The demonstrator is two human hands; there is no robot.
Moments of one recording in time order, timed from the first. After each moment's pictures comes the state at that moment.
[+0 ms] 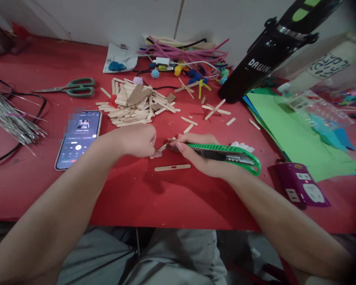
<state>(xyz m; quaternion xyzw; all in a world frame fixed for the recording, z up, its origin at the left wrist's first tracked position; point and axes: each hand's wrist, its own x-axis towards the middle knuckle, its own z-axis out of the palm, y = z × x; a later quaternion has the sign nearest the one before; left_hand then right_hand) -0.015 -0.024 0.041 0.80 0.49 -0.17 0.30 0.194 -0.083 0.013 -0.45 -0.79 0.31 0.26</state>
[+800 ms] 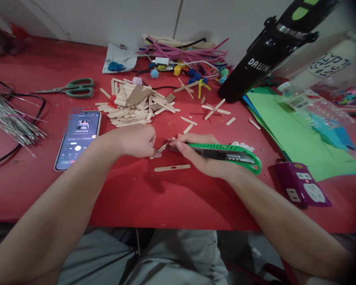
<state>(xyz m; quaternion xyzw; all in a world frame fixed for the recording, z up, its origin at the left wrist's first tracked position) -0.014 -0.024 0.043 0.81 0.47 -0.17 0.30 0.193 -0.085 0.019 -0.46 -0.79 0.32 0.26</state>
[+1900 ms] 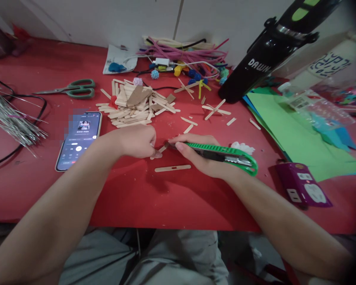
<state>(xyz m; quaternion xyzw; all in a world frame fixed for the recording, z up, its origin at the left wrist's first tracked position) -0.018 -0.022 0.035 0.82 0.46 -0.16 0.29 0.195 -0.083 0.009 -0.44 -0.80 0.29 0.29</state>
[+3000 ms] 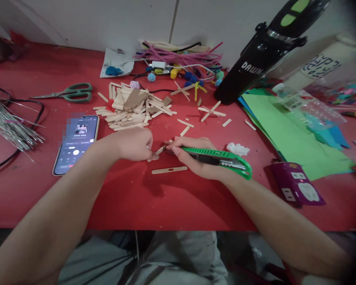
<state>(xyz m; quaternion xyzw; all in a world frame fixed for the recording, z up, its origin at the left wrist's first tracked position) -0.016 -0.022 0.037 0.80 0.49 -0.16 0.31 0.196 -0.084 0.016 -0.44 -0.80 0.32 0.25</state>
